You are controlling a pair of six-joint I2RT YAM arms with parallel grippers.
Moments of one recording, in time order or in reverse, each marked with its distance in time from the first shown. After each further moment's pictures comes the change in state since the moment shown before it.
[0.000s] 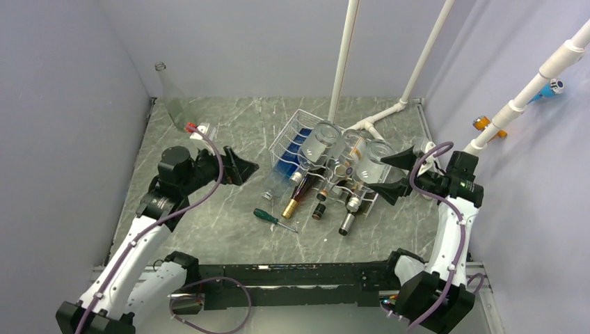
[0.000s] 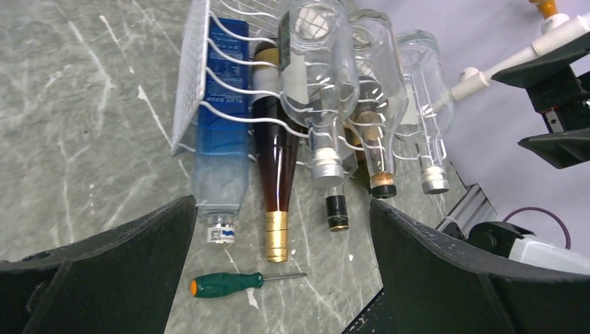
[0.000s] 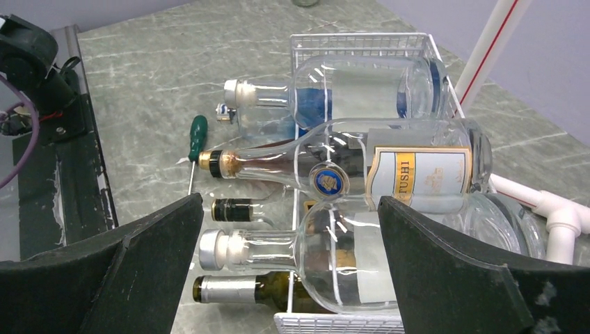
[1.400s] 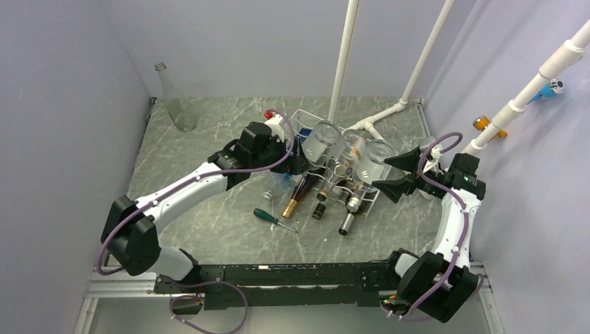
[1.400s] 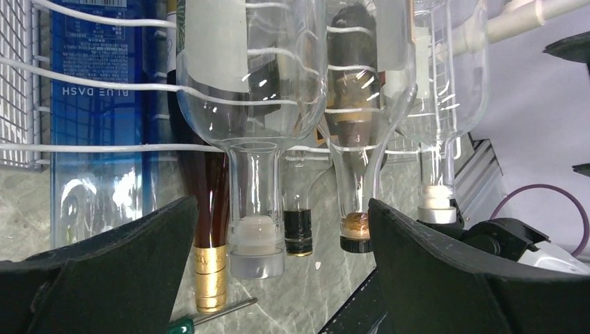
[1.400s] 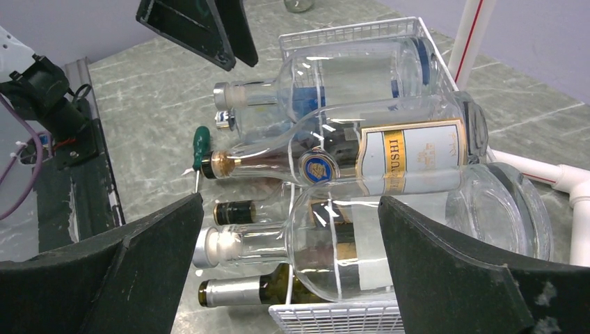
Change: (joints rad) left arm -0.403 0.647 0.369 0.011 -0.204 -0.083; right arm -0.069 0.095 -0.016 -0.048 -0.048 -0.047
